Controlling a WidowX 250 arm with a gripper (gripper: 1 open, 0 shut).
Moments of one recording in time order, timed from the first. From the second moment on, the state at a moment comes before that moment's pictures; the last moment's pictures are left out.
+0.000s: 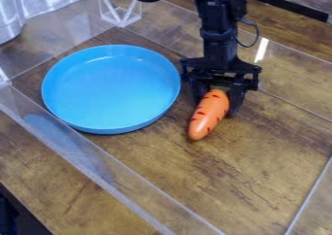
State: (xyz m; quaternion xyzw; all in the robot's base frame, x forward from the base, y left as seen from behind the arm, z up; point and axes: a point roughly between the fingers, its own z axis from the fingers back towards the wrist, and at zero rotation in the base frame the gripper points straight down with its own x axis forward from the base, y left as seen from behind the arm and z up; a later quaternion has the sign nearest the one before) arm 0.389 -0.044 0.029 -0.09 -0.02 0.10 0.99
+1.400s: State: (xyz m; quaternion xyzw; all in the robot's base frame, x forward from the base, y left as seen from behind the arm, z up) arm 0.381 -0.044 0.023 -0.09 -0.01 0.08 0.99
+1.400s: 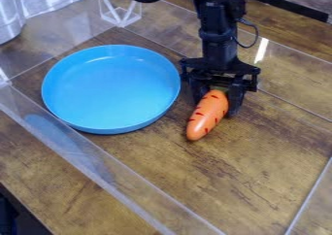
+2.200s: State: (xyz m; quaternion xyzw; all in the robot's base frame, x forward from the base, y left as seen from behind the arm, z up) arm 0.378 -0.045 0.021 -0.09 0.00 0.07 0.99
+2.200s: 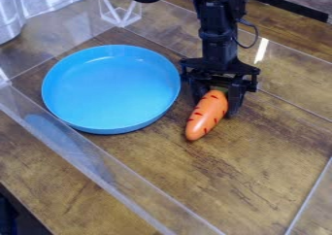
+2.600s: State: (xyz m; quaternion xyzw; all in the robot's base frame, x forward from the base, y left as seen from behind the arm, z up) arm 0.377 -0.045 0.021 -0.08 0.01 0.07 0.99
